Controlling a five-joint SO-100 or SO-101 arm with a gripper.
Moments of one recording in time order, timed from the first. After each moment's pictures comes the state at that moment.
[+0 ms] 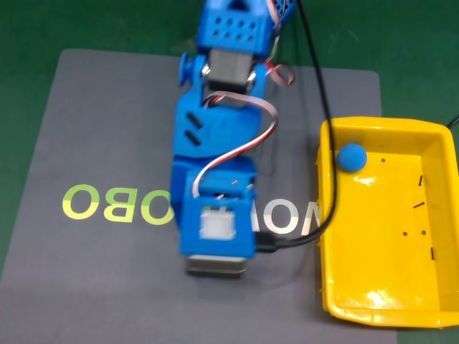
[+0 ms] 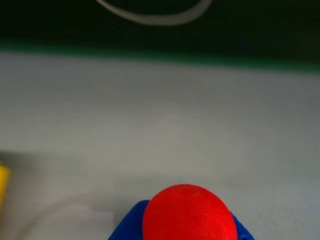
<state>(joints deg) 3.1 76.4 83.4 28.0 -90.6</state>
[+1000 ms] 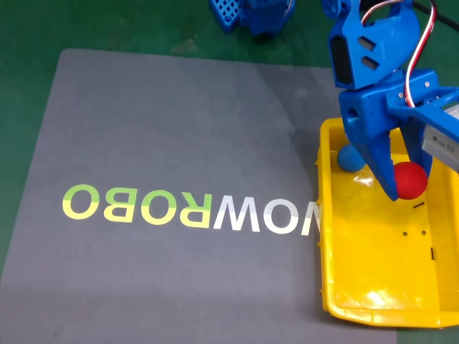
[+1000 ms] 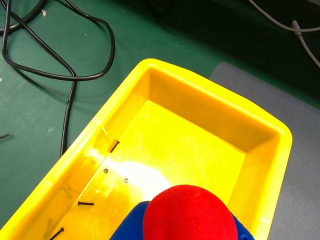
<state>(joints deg) -26.2 96.8 99.1 31.3 -91.2</state>
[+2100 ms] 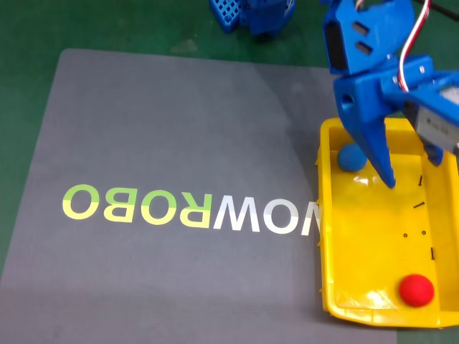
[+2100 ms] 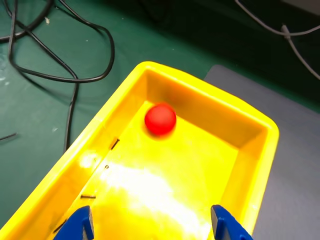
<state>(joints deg) -25.6 105.6 105.7 31.8 -91.0</state>
